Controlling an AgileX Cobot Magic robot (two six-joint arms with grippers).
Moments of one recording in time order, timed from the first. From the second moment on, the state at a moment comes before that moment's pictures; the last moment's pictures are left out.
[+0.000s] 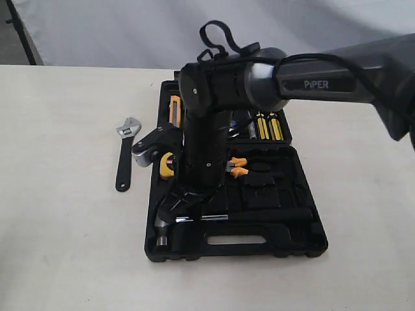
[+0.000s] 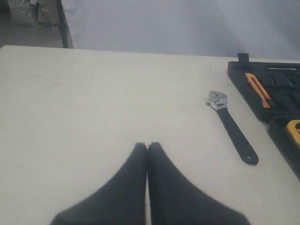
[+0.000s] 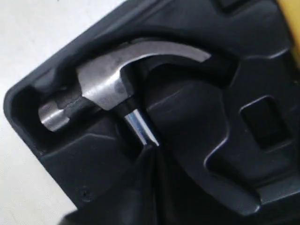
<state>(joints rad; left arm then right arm) -0.40 1.30 -0.96 0.82 0.66 -0.60 0.62 2.14 -1.51 0.17 1.07 -0.39</state>
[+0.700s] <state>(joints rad) -0.40 1.30 -0.96 0.82 0.66 -0.60 0.62 2.09 -1.48 0.16 1.09 -0.29</state>
